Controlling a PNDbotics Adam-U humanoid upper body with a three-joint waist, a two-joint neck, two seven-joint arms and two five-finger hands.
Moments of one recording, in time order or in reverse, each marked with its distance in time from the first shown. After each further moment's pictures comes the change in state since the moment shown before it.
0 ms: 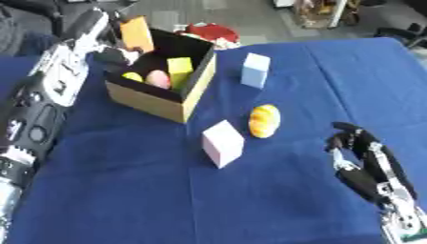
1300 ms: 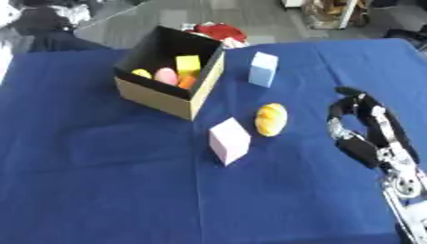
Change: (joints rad) left arm 0.366 0.268 0.038 -0.724 0.628 0.015 0.079; right arm -0.239 -0.124 -0.030 0.052 0.112 0.008 0.003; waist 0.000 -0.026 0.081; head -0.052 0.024
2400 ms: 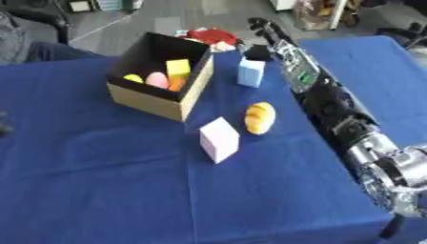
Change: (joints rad) left arm 0.469 -0.341 0.011 -0.322 0.247 0.070 -0.106; right arm -0.659 -0.001 -0.204 1.062 0.365 0.073 -0.005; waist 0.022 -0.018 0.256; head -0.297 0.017
